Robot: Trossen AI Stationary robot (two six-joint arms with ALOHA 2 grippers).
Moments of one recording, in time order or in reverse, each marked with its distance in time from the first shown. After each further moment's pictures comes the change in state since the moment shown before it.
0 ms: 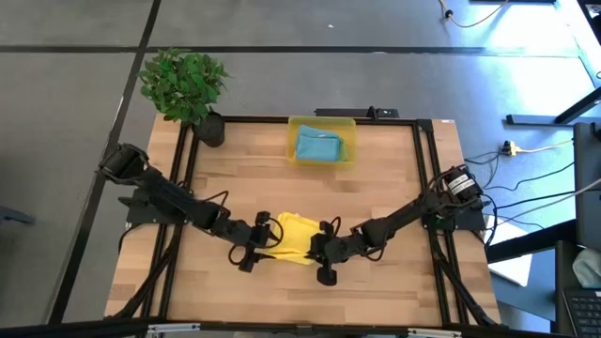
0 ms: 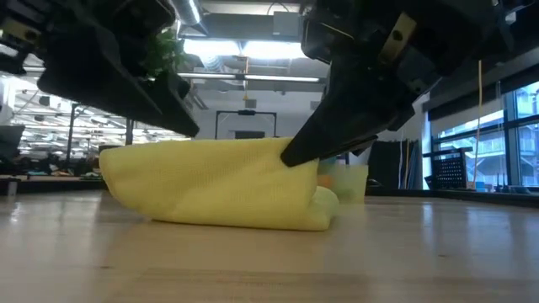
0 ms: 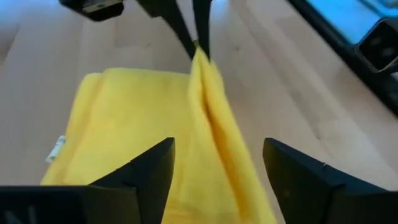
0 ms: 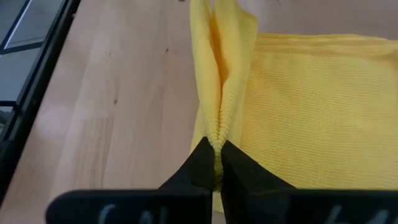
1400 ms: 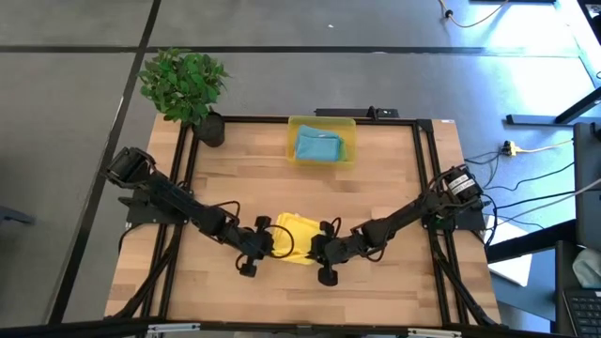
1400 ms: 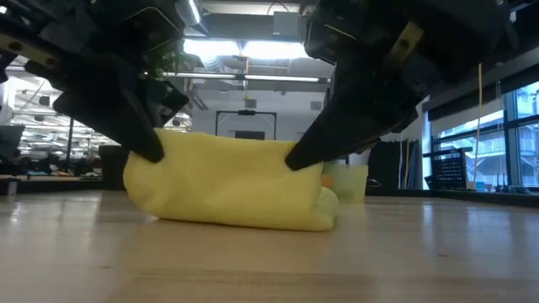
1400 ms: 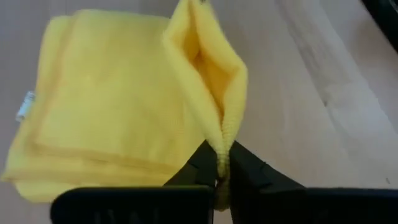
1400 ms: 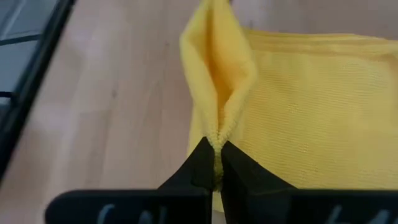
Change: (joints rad) left arm -0.024 0.083 0.136 -0.275 -0.005 -0.090; right arm 0.003 -0.001 0.000 -0.012 -0.003 -0.022
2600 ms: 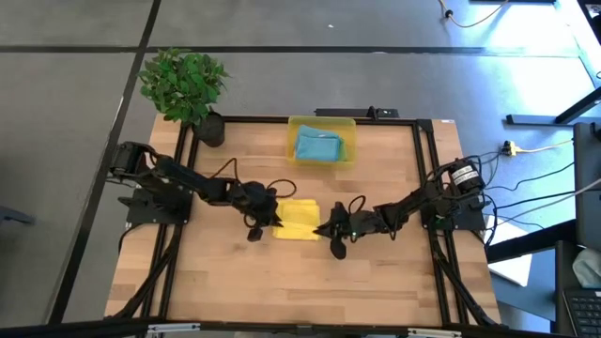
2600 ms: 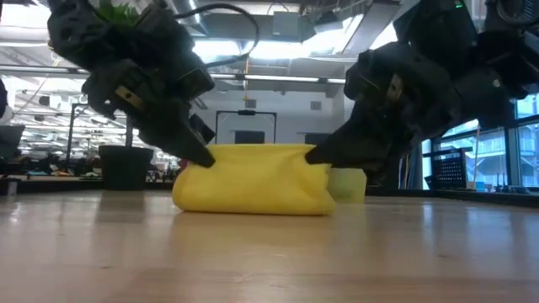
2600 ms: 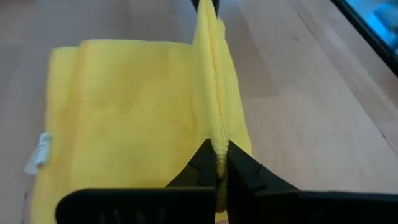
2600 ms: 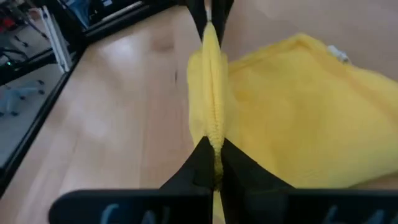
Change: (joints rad) left arm 0.422 -0.018 -0.172 0.319 0.422 0.171; right arm -0.145 -0.058 -0.433 0.677 0.009 0.074
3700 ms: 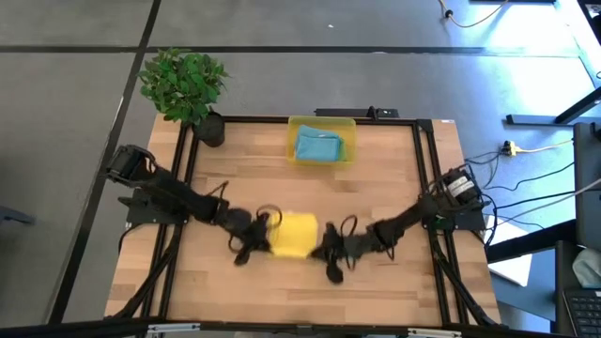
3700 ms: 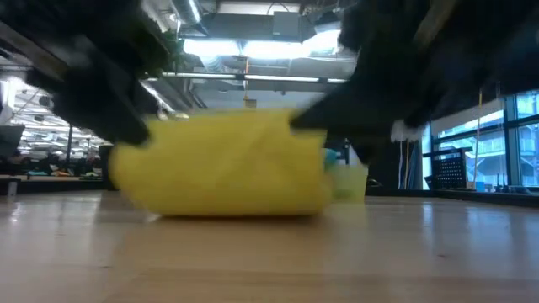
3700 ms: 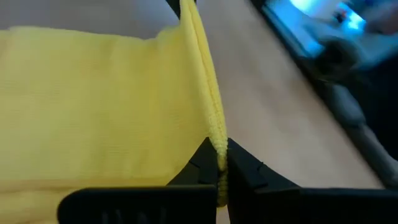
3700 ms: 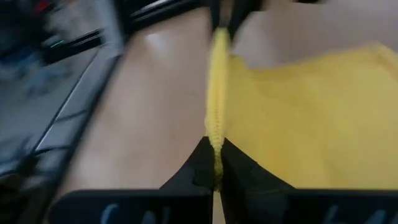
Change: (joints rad) left arm -0.255 -0.002 -0.118 0.242 -0.088 -0.230; right arm 0.156 0.070 0.167 -0.080 0.044 0.001
